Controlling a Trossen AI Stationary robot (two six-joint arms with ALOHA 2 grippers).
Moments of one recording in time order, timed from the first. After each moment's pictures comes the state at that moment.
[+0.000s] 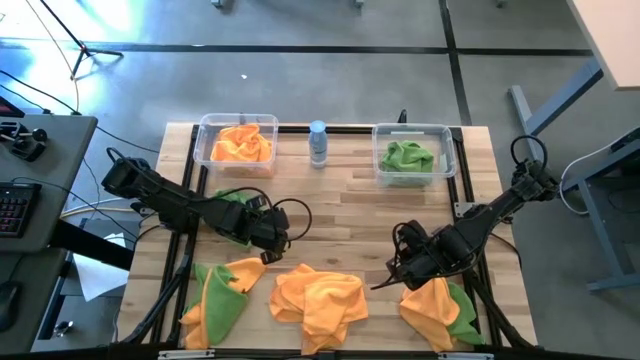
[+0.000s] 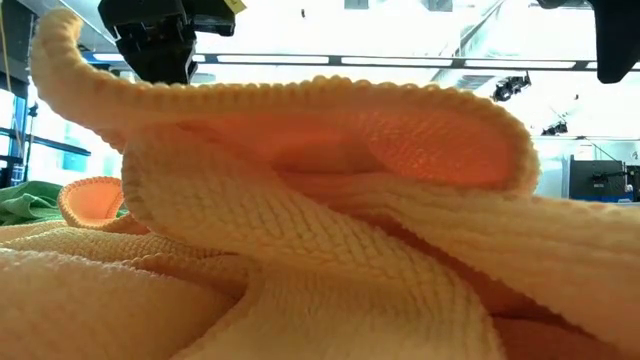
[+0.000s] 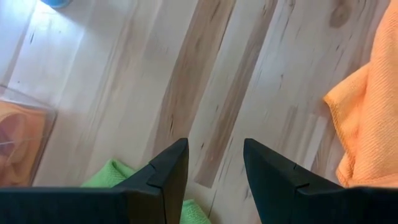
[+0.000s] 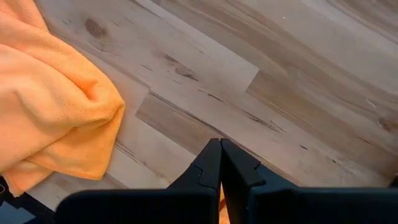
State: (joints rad) left arm -0.33 1.52 1.14 -0.93 -0.40 -0.58; right arm 0.62 1.46 1.24 -1.23 0.24 1.62
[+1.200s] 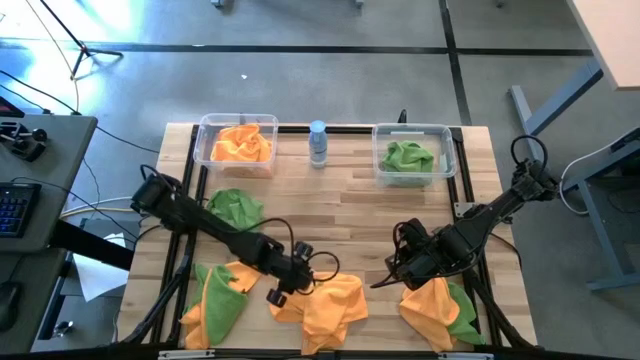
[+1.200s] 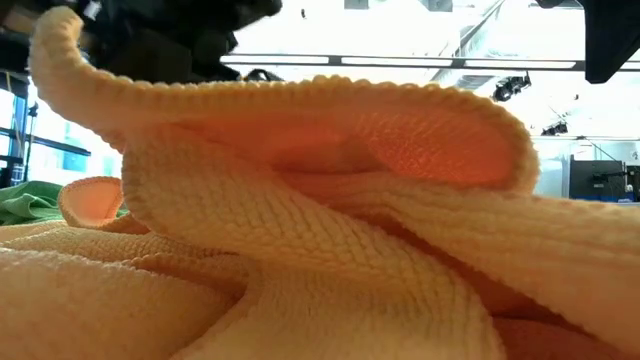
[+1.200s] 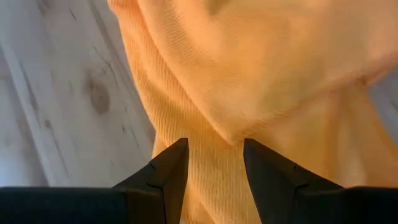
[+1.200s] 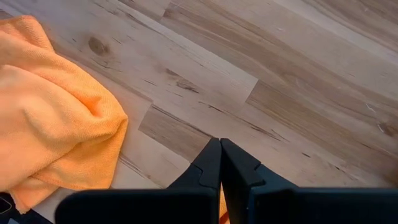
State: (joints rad) left arm -0.43 1.83 1.14 -0.35 -0.06 0.08; right arm 0.62 1.46 1.24 -1.23 0.29 1.66
